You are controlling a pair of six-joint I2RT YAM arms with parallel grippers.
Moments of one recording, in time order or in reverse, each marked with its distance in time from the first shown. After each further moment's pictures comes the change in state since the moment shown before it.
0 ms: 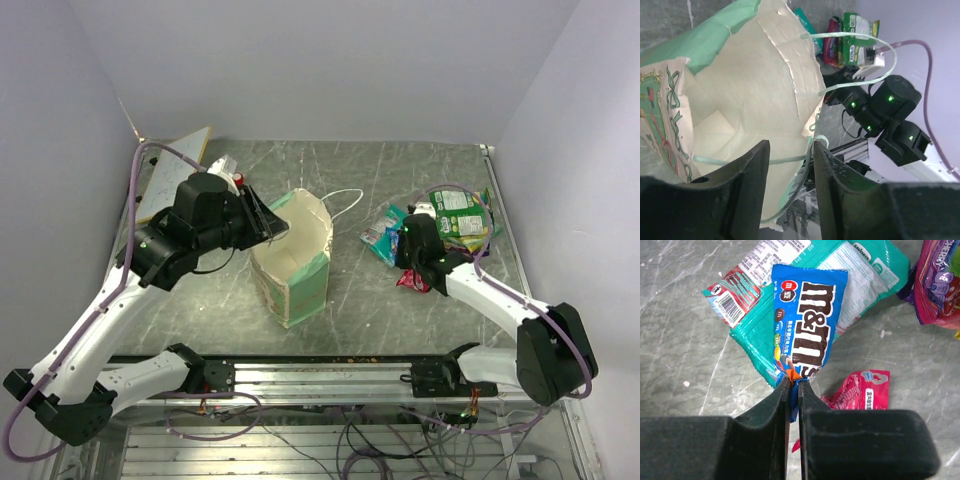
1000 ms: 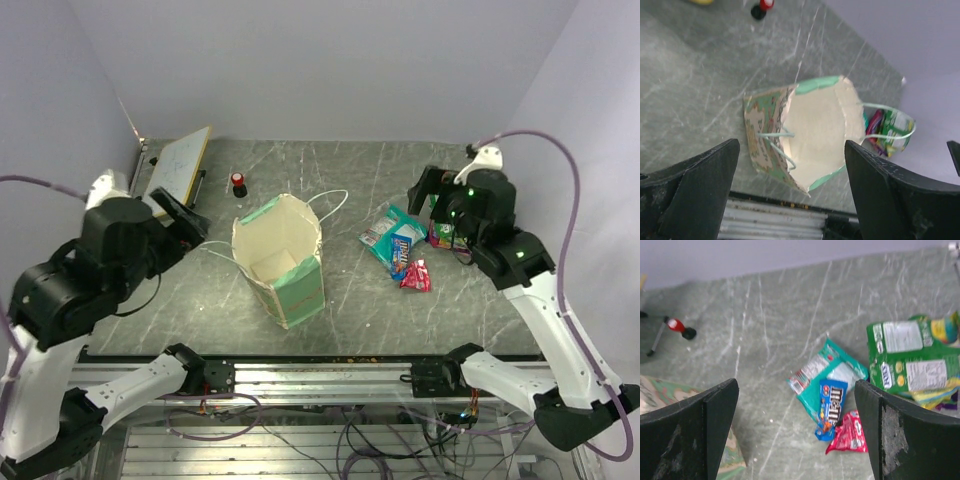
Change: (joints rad) left arm 0.002 -0.121 0.421 -0.612 -0.517 -0.119; right arm -0.001 -0.266 0.613 -0.465 0.047 -0.020
